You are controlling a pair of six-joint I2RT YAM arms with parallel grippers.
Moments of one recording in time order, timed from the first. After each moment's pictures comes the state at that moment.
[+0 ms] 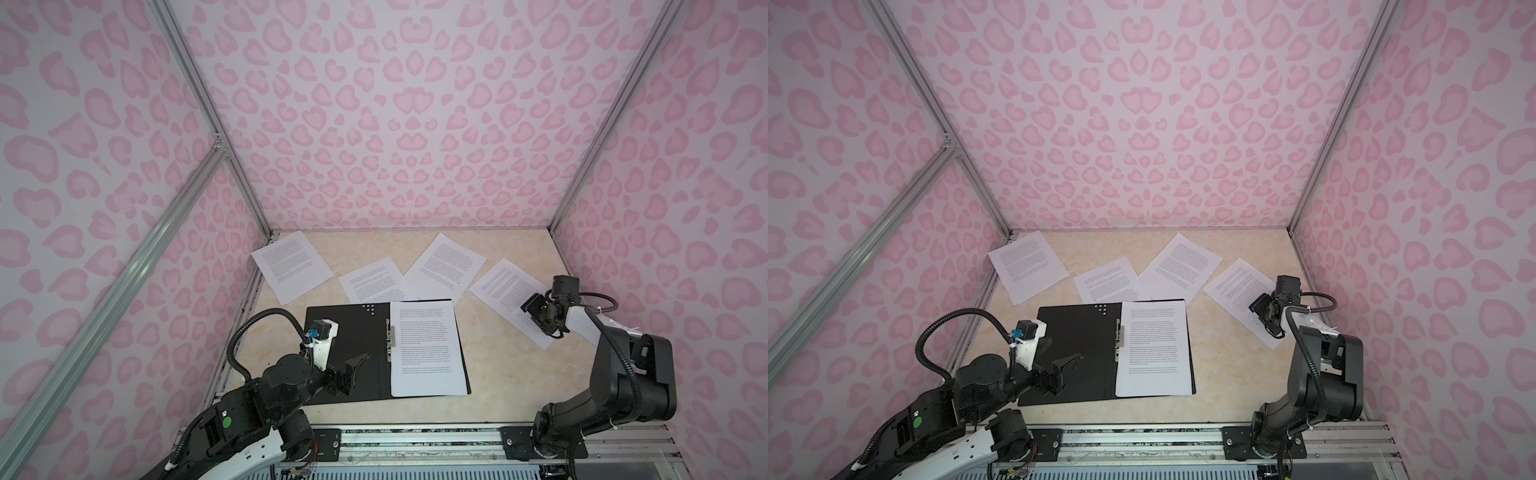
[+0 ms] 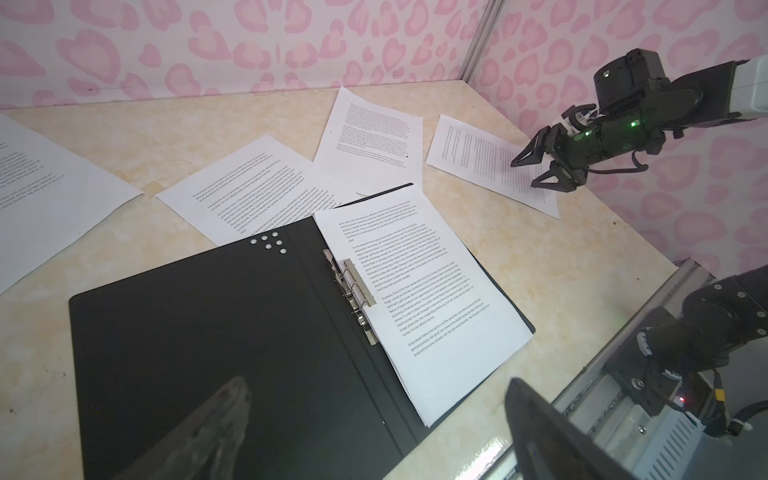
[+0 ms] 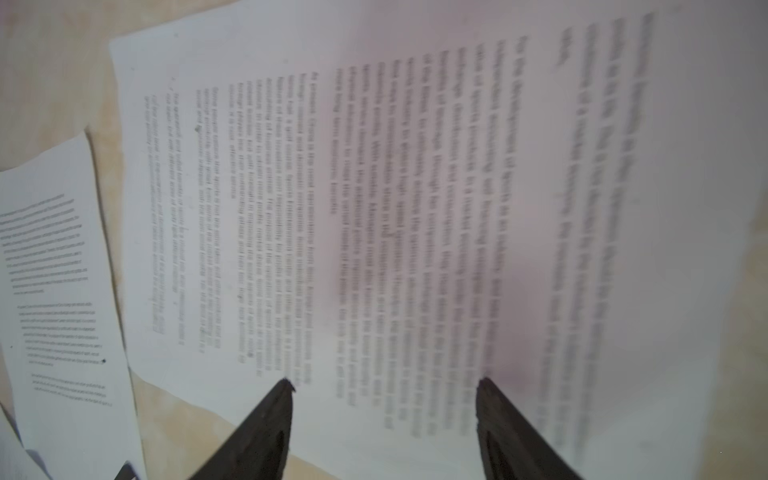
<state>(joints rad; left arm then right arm) -0.98 0.35 0.68 -0.79 -0.29 -0.39 -0.21 1.54 0.81 -0.28 -0.13 0.65</state>
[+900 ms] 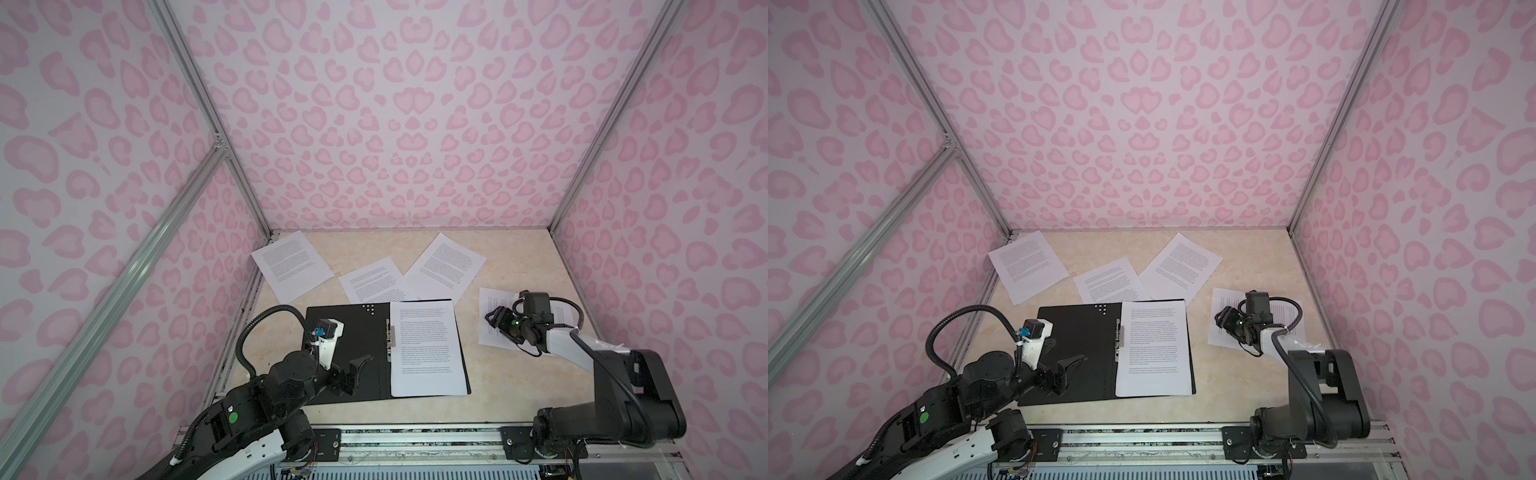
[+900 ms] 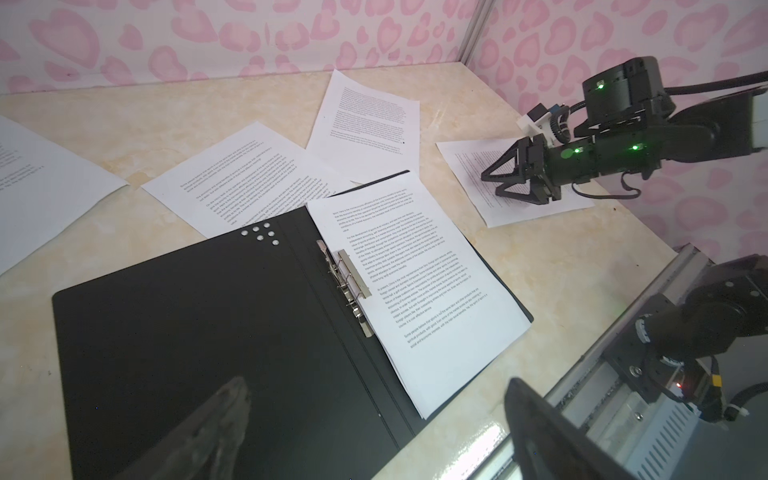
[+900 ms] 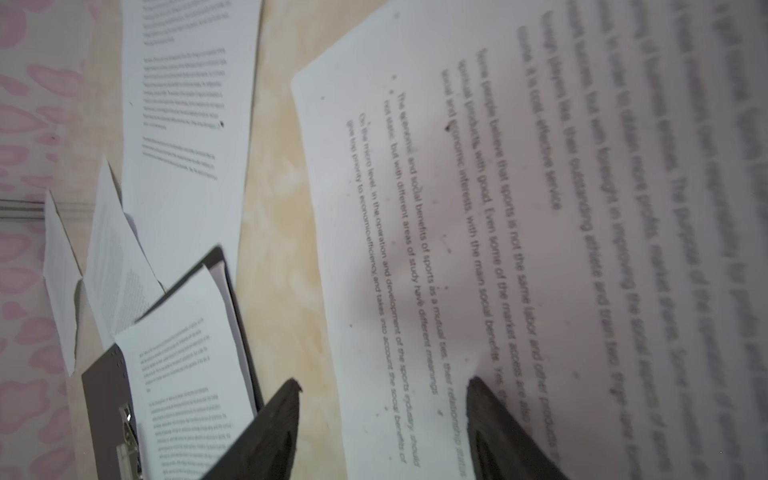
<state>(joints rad) -0.97 0.43 0.68 -0.77 -0.24 -0.39 0.01 1.30 0.49 -0.16 -0.33 0.64</state>
